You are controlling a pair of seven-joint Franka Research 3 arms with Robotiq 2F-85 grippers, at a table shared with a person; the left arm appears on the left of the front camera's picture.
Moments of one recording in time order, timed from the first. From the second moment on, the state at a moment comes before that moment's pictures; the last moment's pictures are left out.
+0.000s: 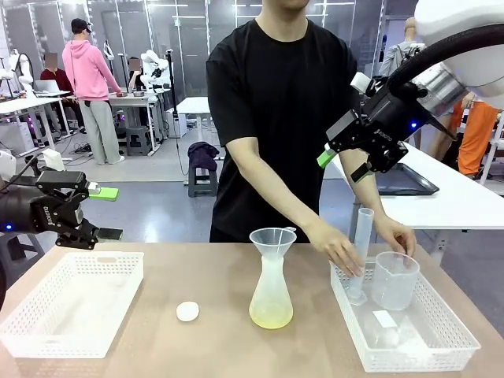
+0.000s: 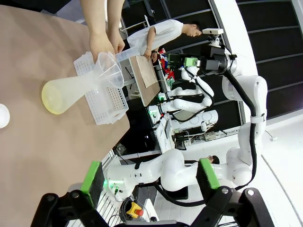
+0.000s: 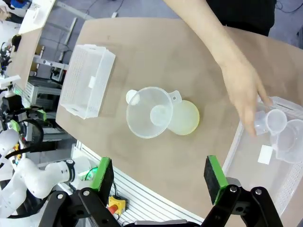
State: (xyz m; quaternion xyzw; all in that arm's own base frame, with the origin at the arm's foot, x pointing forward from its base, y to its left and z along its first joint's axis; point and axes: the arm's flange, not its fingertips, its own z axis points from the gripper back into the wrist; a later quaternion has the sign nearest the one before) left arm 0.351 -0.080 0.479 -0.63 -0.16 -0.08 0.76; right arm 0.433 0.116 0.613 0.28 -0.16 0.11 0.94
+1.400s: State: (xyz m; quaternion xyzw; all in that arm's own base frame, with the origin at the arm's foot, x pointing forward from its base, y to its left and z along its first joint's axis) left arm 0.351 -0.080 0.480 -0.63 -0.16 -0.08 0.76; right arm 0.509 0.212 0.517 0.19 0.01 0.19 0.96
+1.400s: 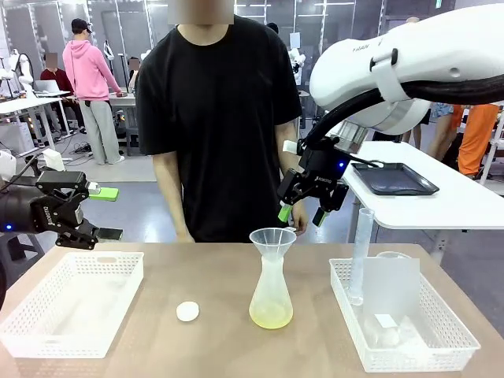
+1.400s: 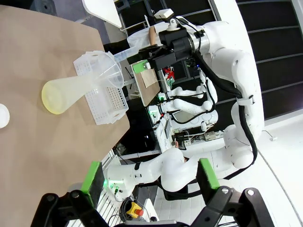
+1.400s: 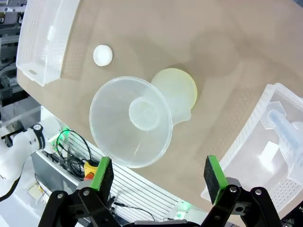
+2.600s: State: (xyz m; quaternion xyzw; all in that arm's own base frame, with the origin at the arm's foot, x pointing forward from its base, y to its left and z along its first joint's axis) left arm 0.351 -0.080 0.480 -0.63 -0.16 -0.08 0.76; right arm 0.527 0.232 0.473 0.20 0.09 0.17 0.96
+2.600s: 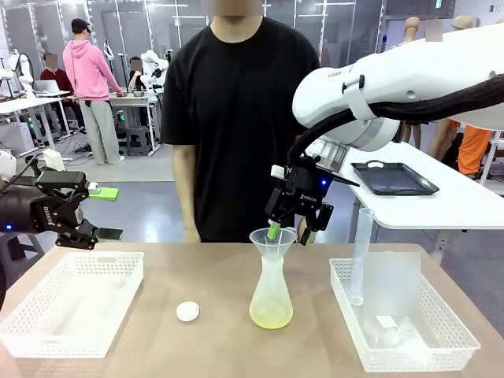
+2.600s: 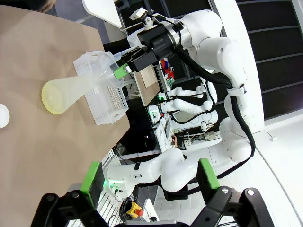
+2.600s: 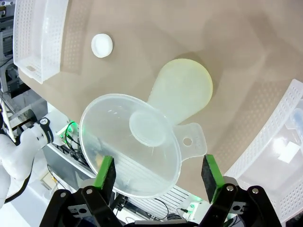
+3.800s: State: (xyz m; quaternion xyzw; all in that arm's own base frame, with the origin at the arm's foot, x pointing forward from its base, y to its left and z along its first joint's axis) left arm 0.351 -0.080 0.480 -0.63 -0.16 -0.08 0.76; right arm 0.525 0.223 0.462 0.21 0.08 0.10 0.97
